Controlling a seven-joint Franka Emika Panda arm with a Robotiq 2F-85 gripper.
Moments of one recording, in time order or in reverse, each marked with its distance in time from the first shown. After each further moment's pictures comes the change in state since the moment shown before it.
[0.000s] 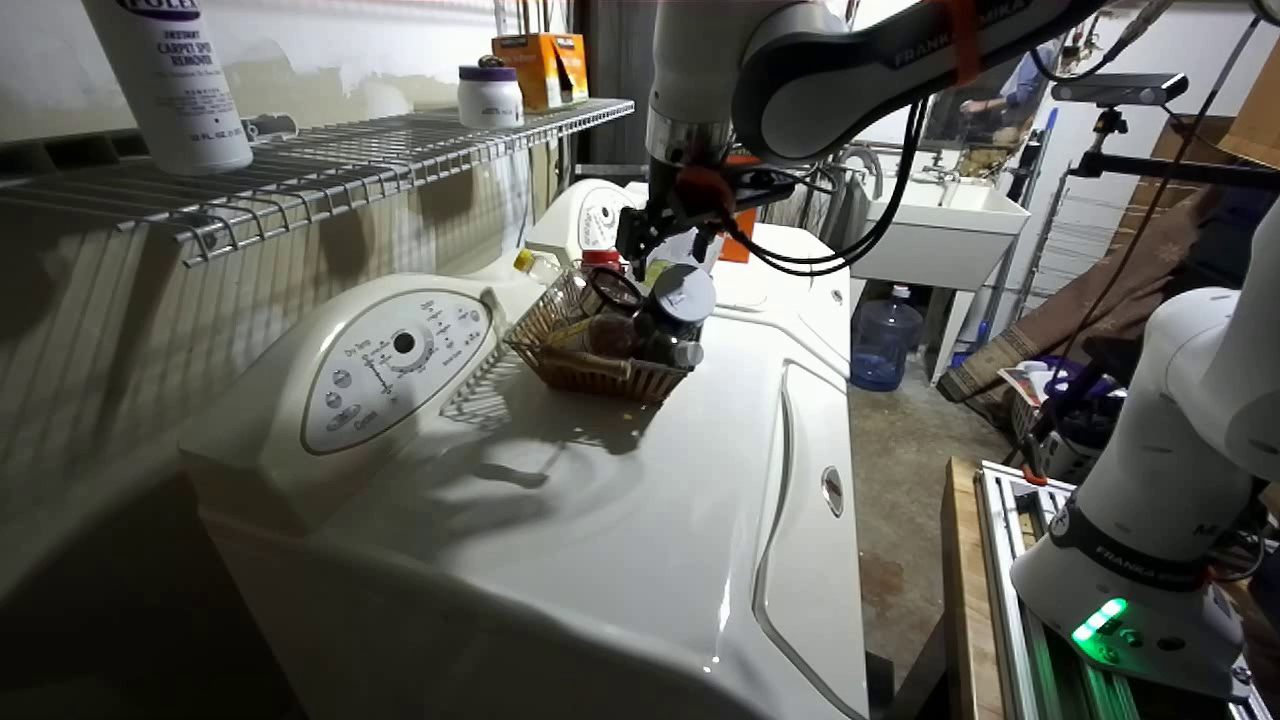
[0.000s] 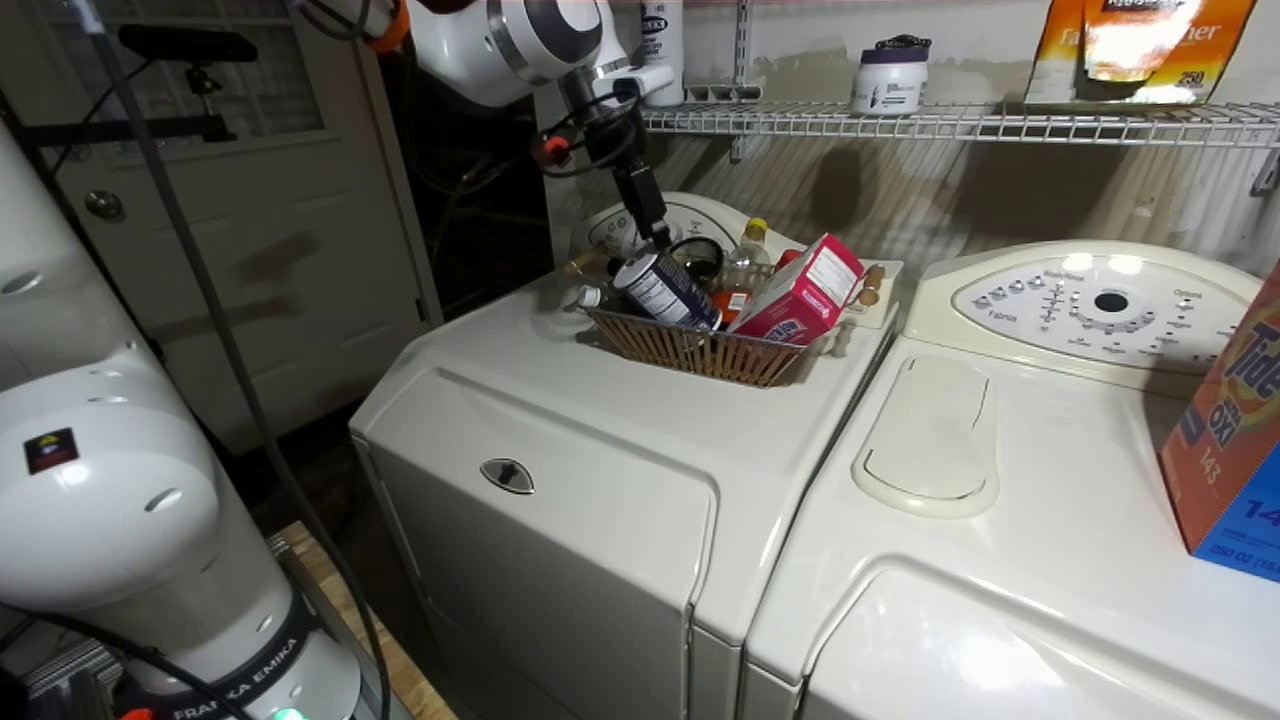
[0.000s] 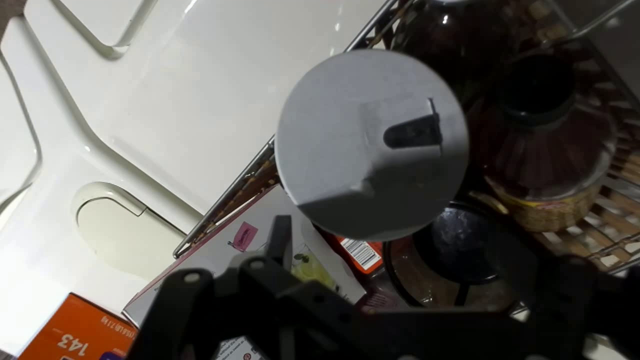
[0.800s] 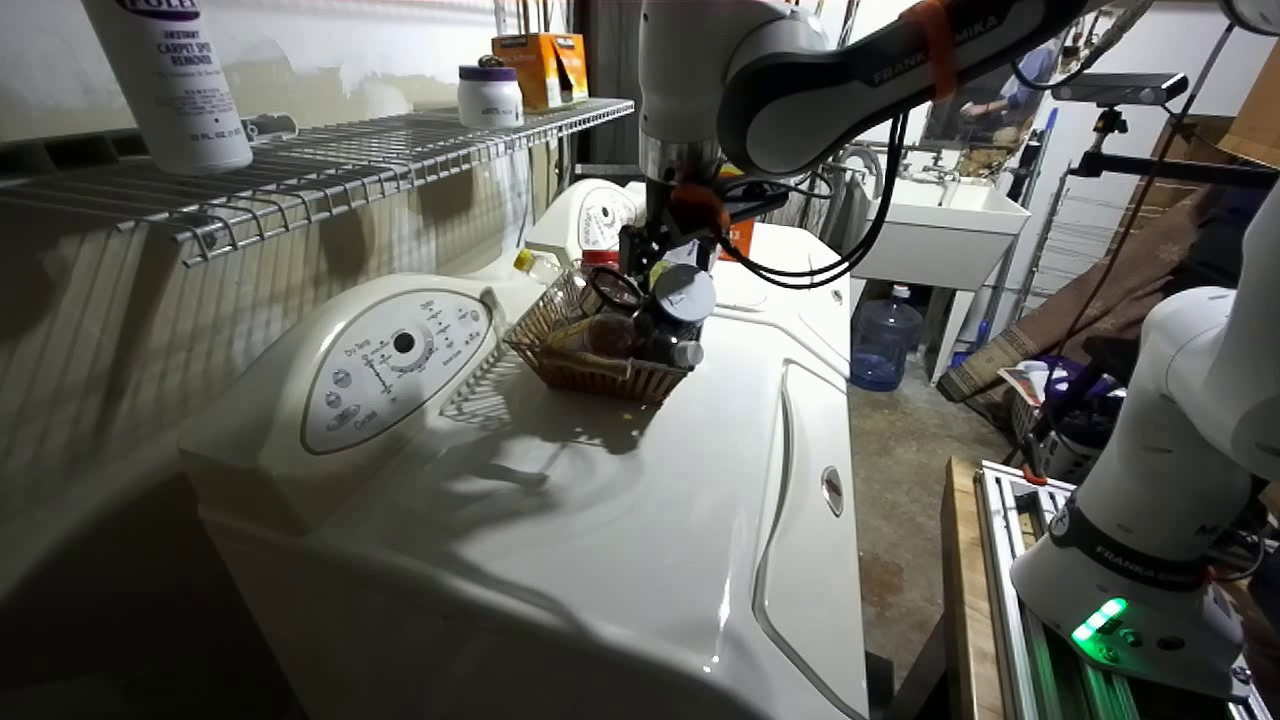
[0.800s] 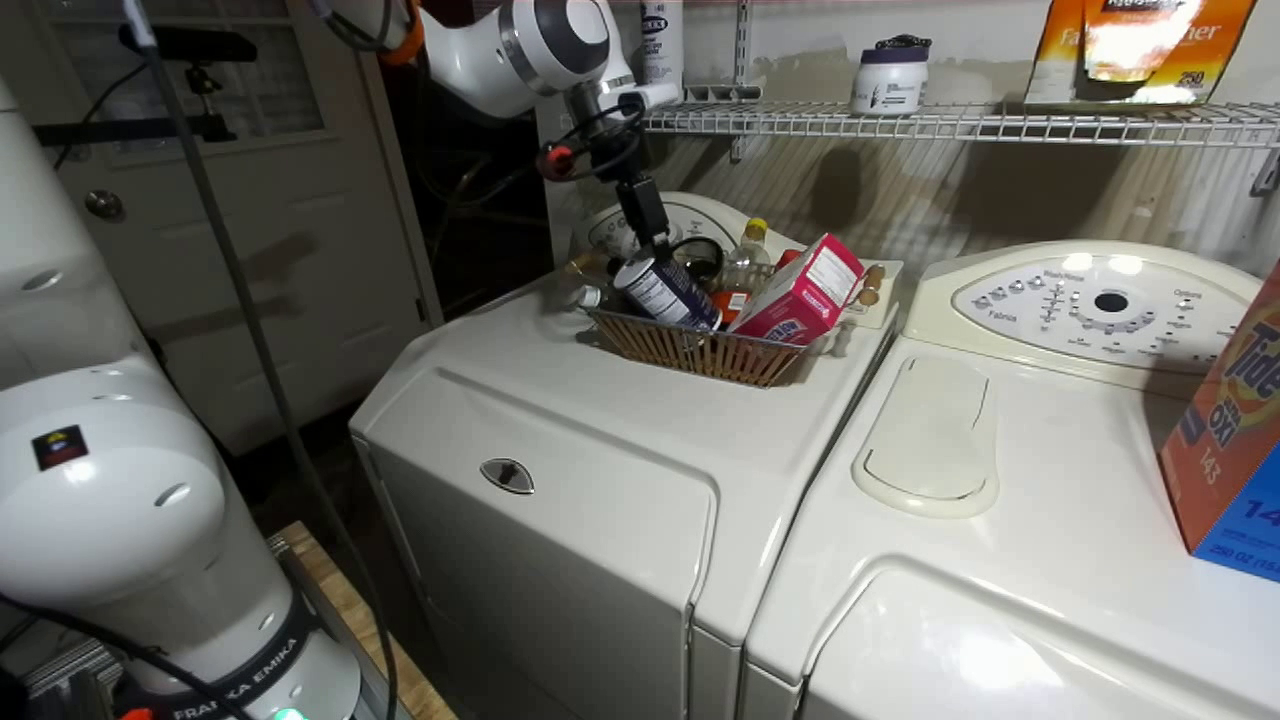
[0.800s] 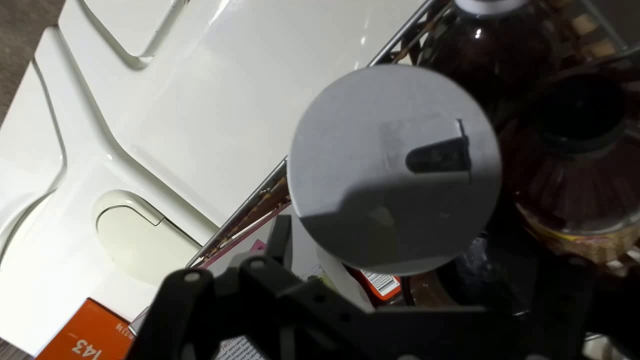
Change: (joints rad) arm 0.033 0.046 -0.026 0.025 -0.026 -0.061 0.008
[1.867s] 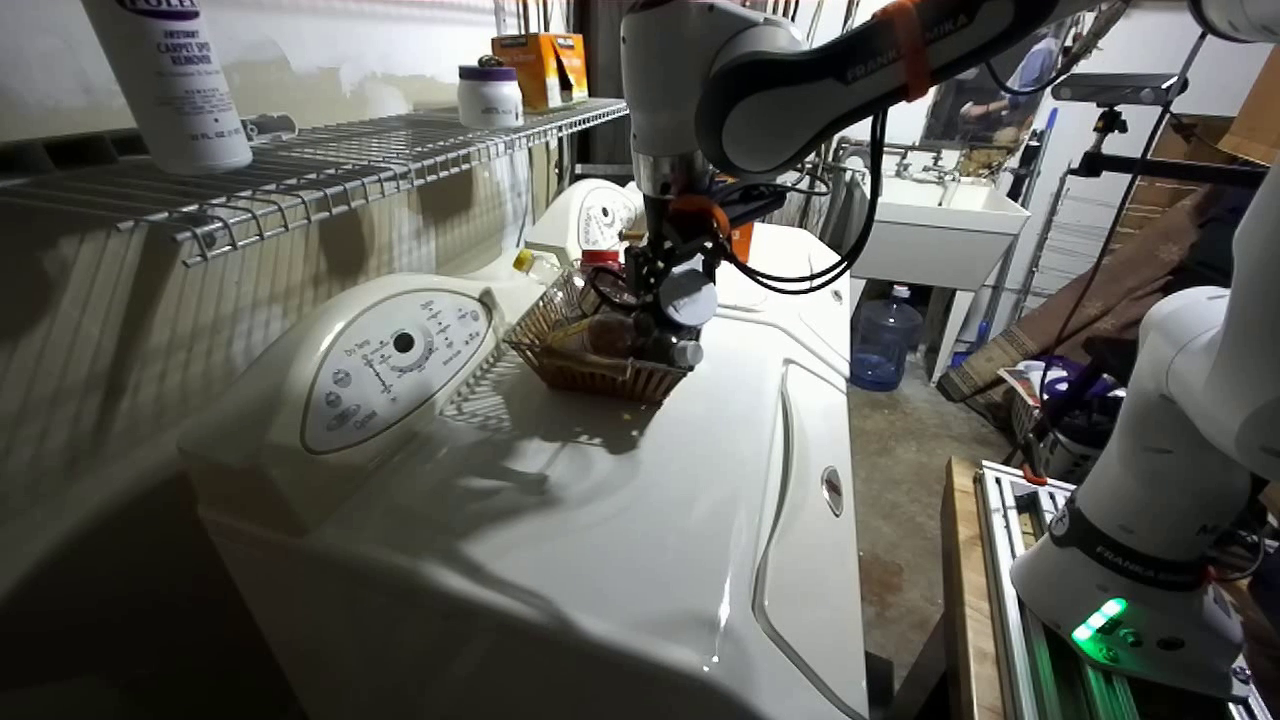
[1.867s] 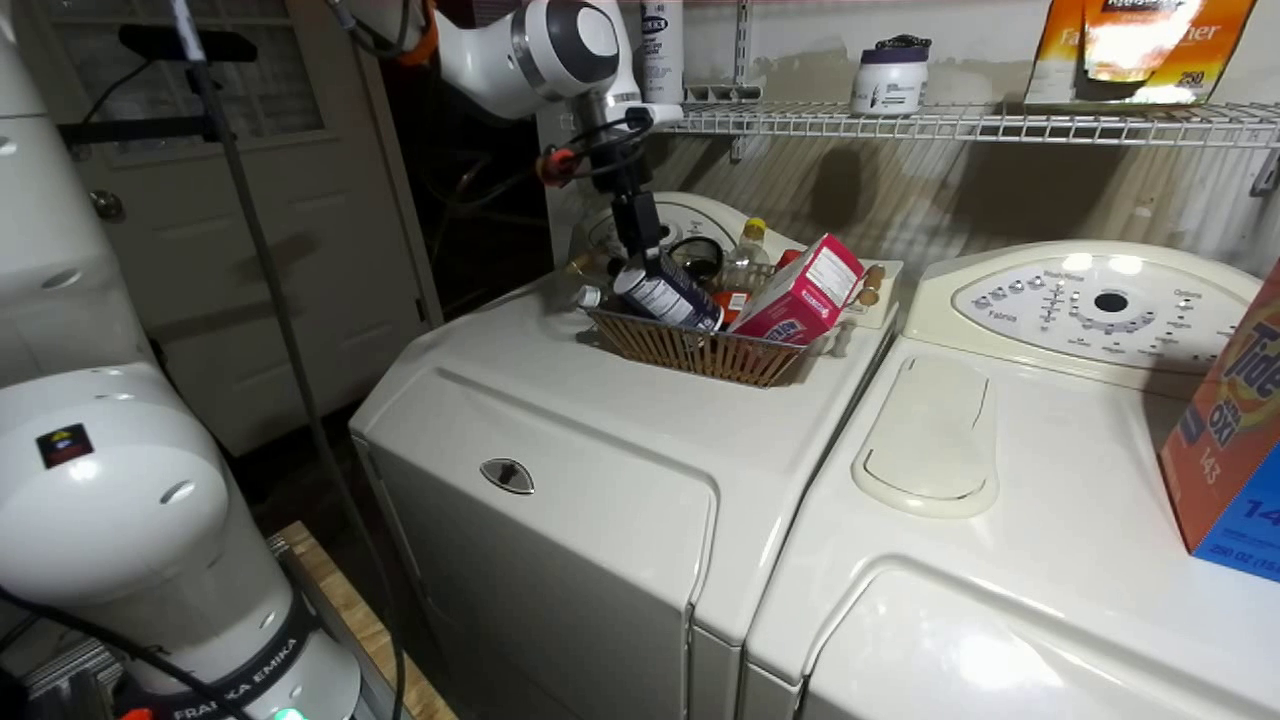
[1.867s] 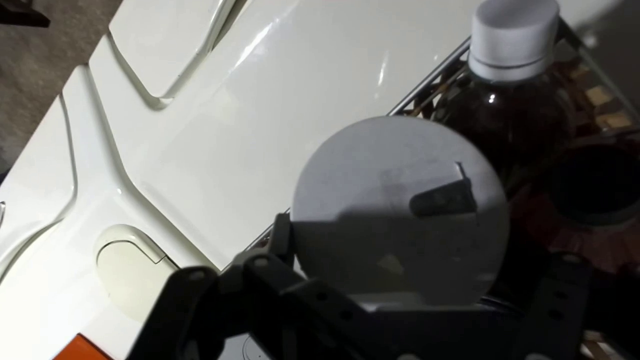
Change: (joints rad) arm 0.019 0.052 -0.016 0.048 0.069 -0.110 -0.081
